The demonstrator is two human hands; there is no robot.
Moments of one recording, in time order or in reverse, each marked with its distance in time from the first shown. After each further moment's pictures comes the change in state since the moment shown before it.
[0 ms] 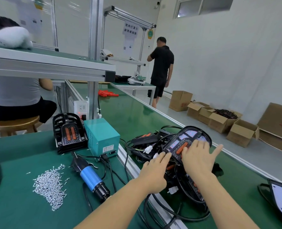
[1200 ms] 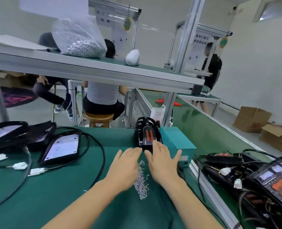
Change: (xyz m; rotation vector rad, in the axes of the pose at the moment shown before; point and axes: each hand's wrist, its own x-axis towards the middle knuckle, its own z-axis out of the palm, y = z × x) left_hand -0.210 -0.167 -0.103 0.166 0.501 -0.513; right_hand -0.148 -0.264 -0.064 0.481 -0.184 -0.793
